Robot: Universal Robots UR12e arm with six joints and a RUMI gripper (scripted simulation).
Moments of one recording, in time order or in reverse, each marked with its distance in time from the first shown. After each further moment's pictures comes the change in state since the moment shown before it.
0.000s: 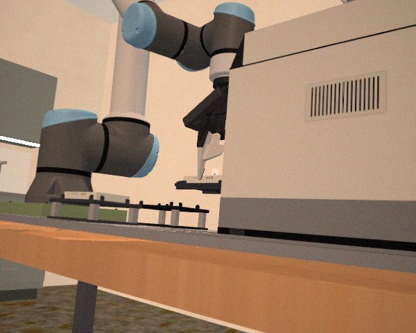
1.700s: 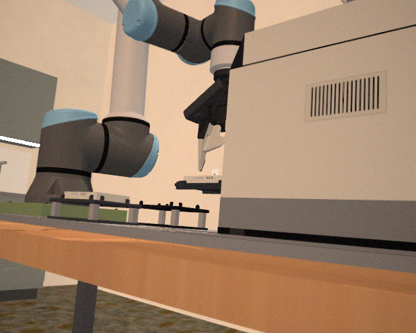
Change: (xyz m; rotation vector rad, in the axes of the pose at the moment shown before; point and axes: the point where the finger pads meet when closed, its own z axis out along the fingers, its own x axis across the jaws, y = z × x) arm 0.000 0.000 -0.017 0.000 0.000 0.000
